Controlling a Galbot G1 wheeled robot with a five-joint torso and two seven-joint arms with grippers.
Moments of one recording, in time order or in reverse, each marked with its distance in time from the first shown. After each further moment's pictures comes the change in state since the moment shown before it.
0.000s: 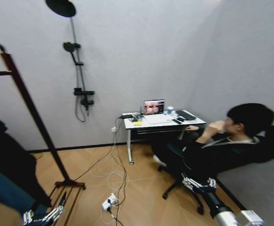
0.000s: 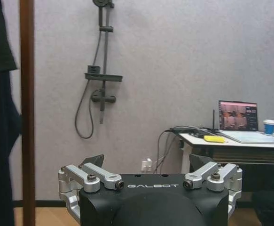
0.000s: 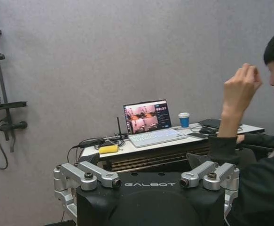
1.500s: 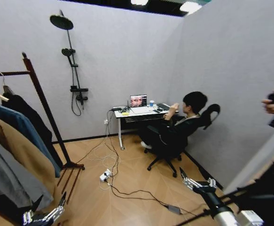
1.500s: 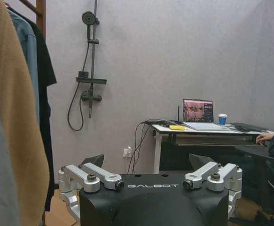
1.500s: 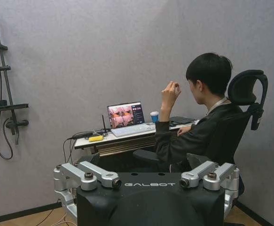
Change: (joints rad) left arm 0.000 0.000 0.000 0.000 0.000 0.000 0.000; right arm 0.000 0.000 0.000 0.000 0.000 0.000 0.000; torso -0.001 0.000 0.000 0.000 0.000
